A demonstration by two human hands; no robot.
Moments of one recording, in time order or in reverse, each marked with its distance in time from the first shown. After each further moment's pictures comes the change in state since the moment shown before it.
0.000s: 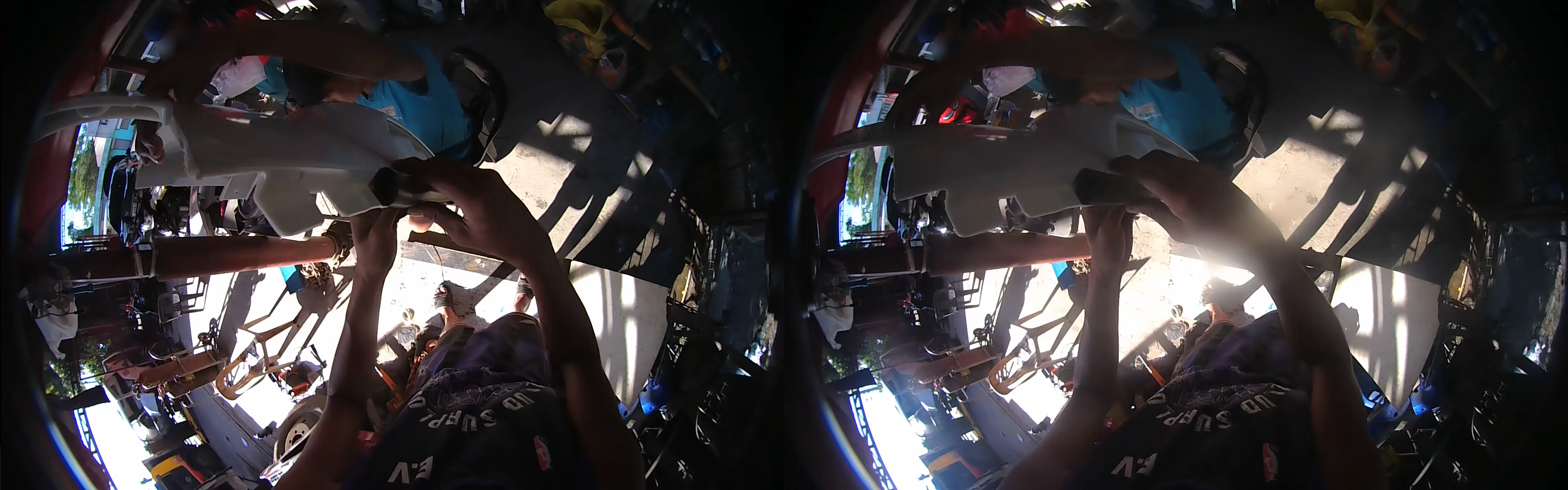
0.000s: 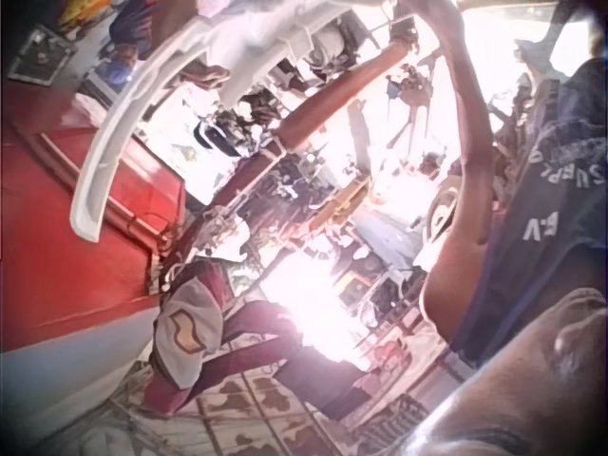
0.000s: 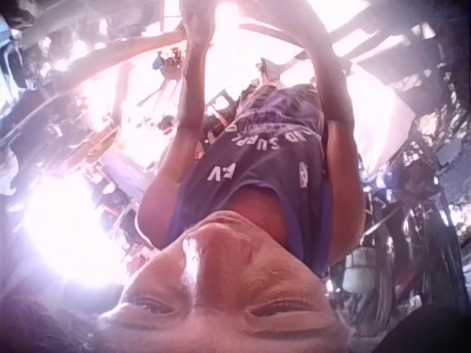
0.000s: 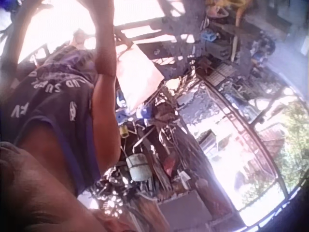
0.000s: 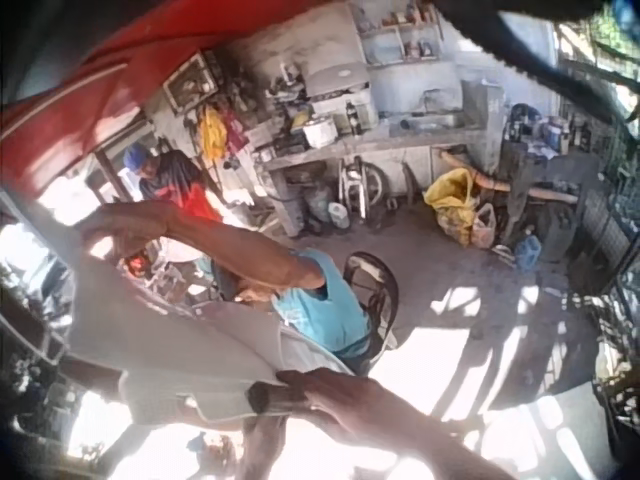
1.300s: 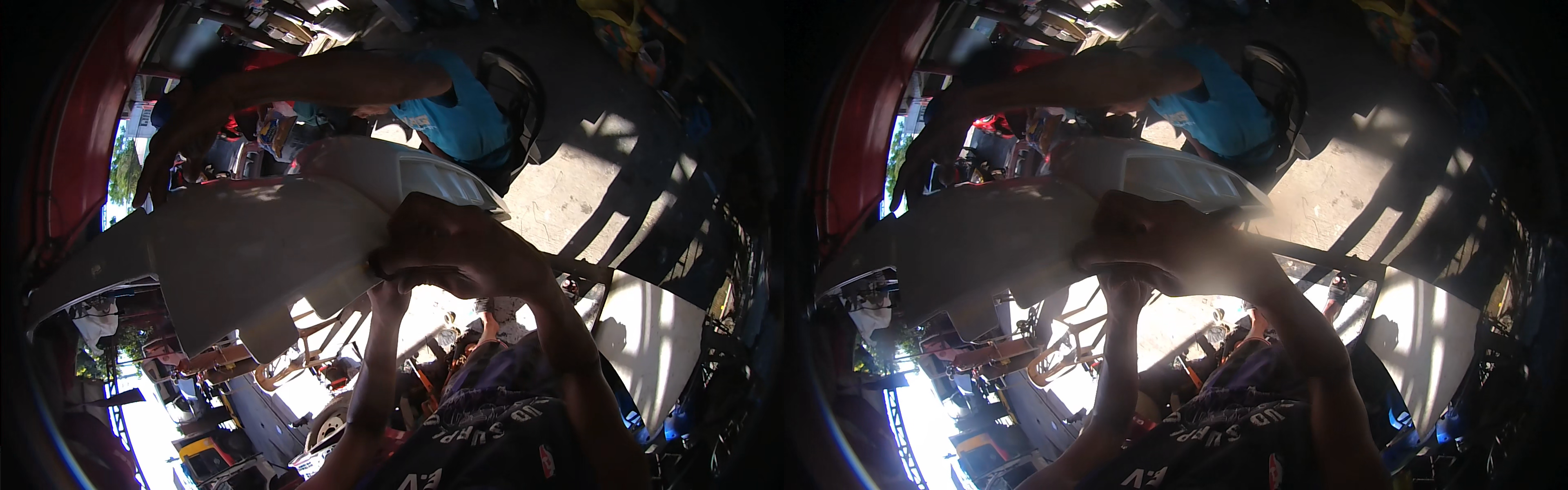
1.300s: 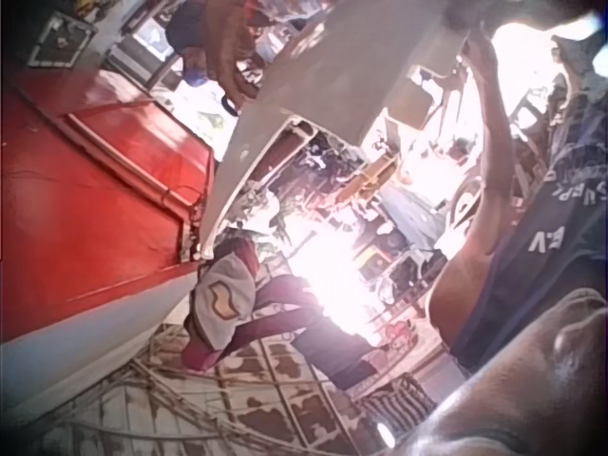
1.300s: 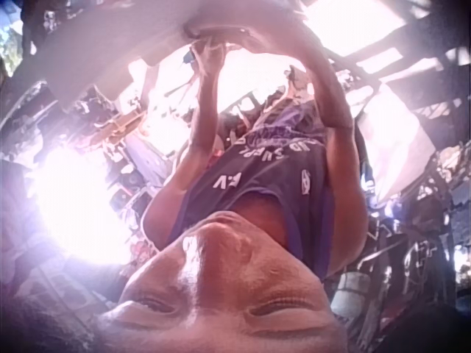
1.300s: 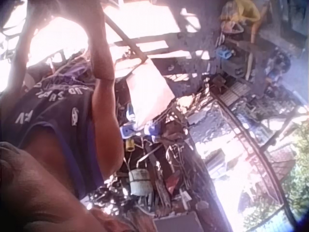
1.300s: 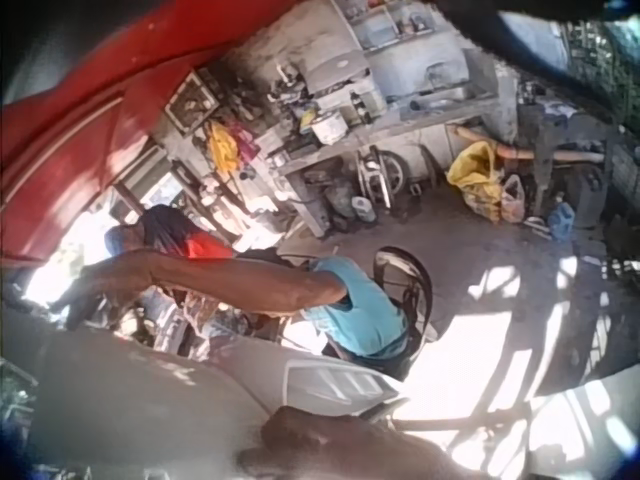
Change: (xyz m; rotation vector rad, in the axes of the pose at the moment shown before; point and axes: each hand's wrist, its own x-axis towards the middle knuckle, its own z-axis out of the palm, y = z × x) left_hand -0.050 -0.015 -0.070 1.189 0.072 0.265; right_hand 0.022 0.010 0.013 0.418 -0.046 -0.291
